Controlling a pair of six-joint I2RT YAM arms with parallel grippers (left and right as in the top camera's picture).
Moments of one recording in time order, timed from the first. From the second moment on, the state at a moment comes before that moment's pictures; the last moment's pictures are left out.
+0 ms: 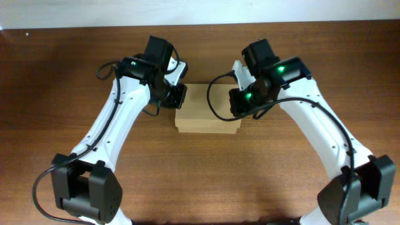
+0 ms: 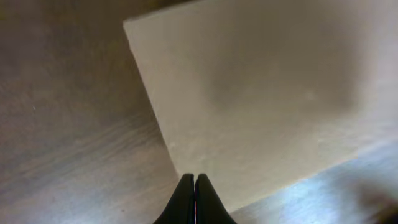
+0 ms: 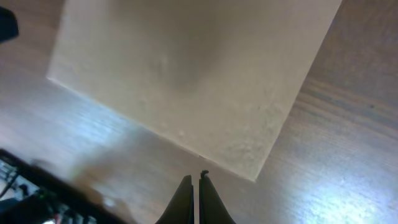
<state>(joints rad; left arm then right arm) -0.32 1.80 1.59 -1.09 0.20 -0.02 0.37 1.75 1.57 -1.15 -0.32 0.16</state>
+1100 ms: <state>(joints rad) -0.15 1.43 1.98 -1.36 -0.13 0.01 0.37 1.50 2.35 -1.69 0.09 0.16</state>
